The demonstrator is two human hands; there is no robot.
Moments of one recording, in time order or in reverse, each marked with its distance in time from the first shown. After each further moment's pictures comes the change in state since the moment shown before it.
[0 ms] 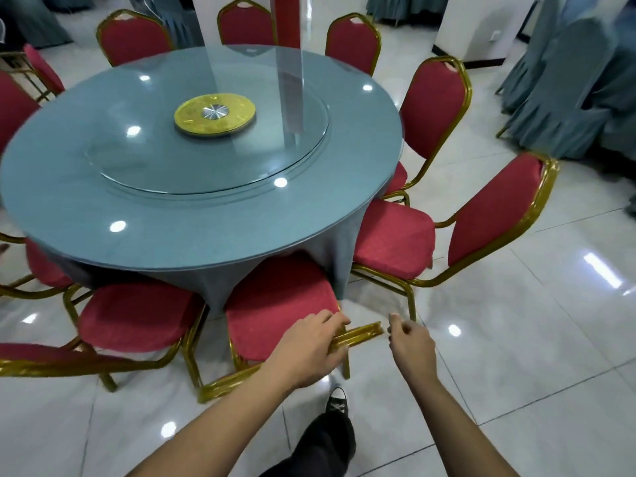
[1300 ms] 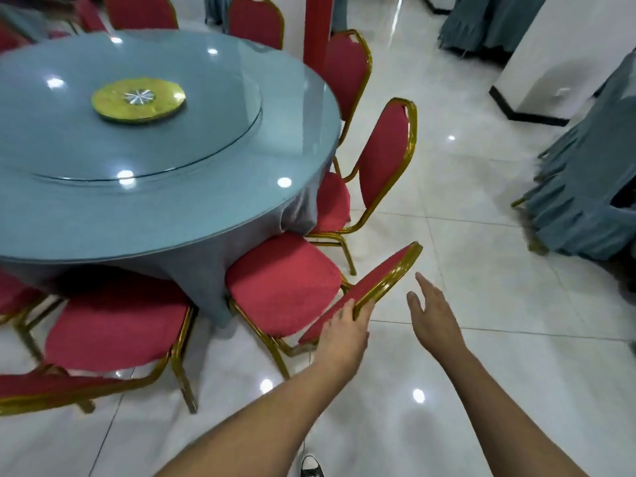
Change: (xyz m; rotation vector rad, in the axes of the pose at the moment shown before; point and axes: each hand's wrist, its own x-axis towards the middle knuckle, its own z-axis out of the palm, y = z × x) left_hand 0.579 0.372 0.150 -0.078 0.159 -0.515; right_hand 0.582 -0.018 -0.412 -0.456 -0.253 -0.559
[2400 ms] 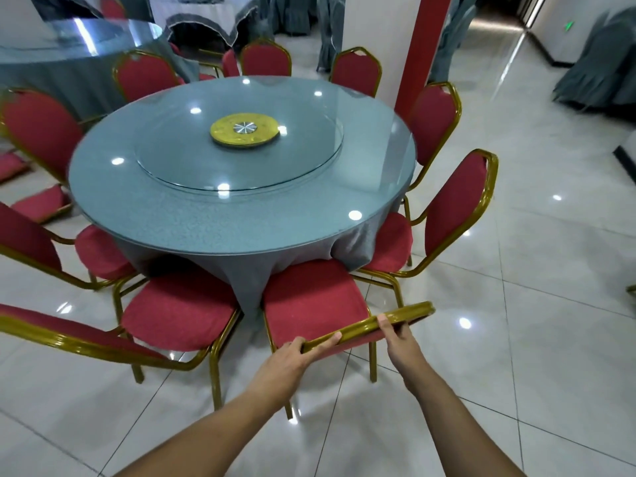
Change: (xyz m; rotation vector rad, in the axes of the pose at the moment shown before) left_hand -0.049 -0.098 -0.016 0.138 0.085 -0.134; right_hand 0.044 -0.056 0.063 0.631 -0.497 0.110
